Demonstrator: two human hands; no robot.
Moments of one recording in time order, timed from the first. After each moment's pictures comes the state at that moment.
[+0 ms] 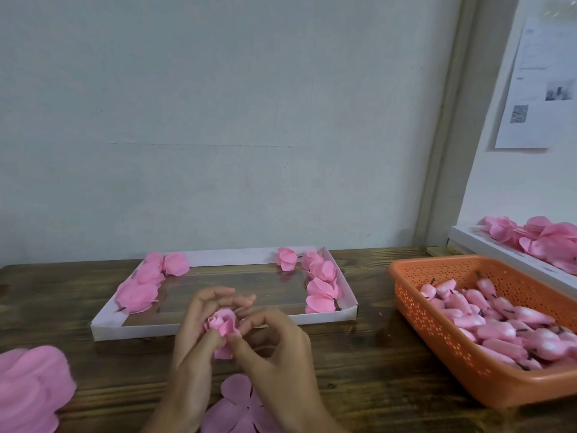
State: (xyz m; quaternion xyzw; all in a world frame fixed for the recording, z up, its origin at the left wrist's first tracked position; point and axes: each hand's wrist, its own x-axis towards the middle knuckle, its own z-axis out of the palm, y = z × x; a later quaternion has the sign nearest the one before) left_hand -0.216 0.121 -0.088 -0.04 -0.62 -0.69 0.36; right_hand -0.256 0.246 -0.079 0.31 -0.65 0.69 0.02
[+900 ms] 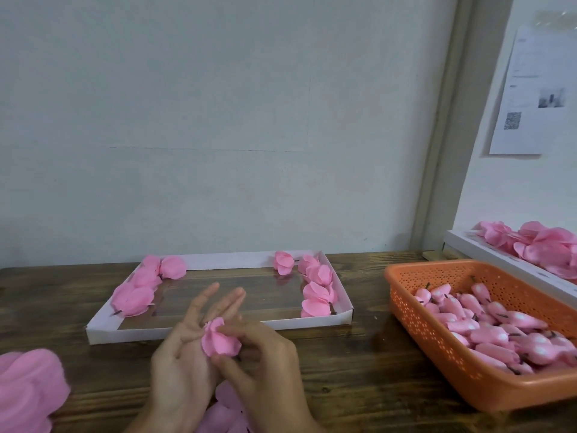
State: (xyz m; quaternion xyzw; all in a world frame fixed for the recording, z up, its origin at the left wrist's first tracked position) left_hand -0.216 0.121 -0.081 -0.04 -0.37 -0.90 0.21; right_hand -0.259 0.241 -0.094 0.37 -0.69 0.61 0.10
